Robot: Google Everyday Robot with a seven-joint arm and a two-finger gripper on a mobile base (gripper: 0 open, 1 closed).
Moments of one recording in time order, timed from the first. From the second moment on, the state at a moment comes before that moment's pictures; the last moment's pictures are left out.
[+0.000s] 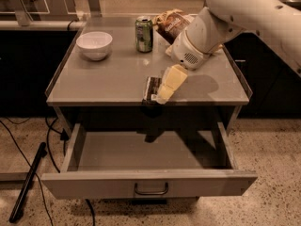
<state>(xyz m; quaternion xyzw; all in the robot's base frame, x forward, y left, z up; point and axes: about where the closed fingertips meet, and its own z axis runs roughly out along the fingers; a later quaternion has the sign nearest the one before) 0.600 -0.053 0.872 -0.62 0.73 0.12 0.26</state>
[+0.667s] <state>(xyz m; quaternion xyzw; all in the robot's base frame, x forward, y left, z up) 0.605 -0.042 0.856 -0.62 0.73 0.12 0.27</state>
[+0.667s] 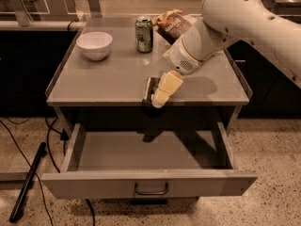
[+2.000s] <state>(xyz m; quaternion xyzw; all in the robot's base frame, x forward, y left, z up) 0.613 -0.026 0.810 -0.63 0.72 0.08 0.27</state>
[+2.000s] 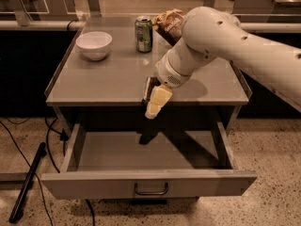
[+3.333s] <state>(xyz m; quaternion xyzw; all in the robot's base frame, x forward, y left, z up) 0.616 -0.028 0.800 -0.63 0.73 0.09 0.24</state>
